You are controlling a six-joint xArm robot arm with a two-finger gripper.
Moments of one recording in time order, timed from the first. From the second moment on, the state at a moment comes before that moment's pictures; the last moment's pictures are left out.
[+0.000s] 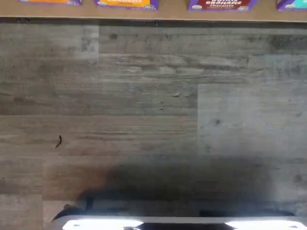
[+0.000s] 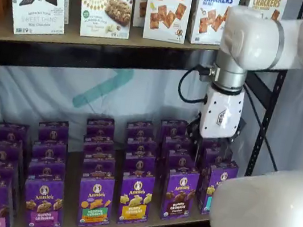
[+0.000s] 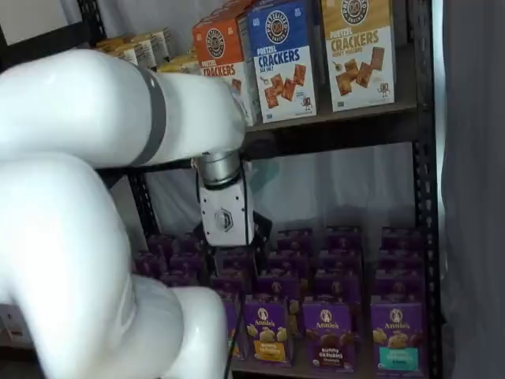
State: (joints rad) arm 0.05 -0.82 -0.36 0.01 1.20 0.06
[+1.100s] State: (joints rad) arm 0.03 -0.46 -0.28 -0.03 0.78 0.06
